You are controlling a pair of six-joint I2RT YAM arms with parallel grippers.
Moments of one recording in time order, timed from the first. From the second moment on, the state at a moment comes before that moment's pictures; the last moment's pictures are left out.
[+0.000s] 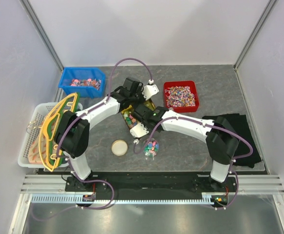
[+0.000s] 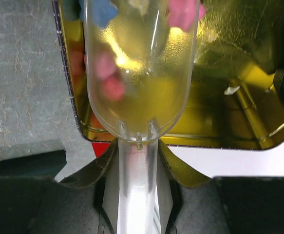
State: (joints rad) left arm -0.56 1.79 1.32 -0.26 0.13 0.59; right arm 0.97 1.81 1.40 -0.82 0.42 -1.27
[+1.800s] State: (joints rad) left arm -0.57 1.88 1.27 -0.25 0.11 0.49; right arm 0.86 1.95 1.57 -0.94 0.11 -0.87
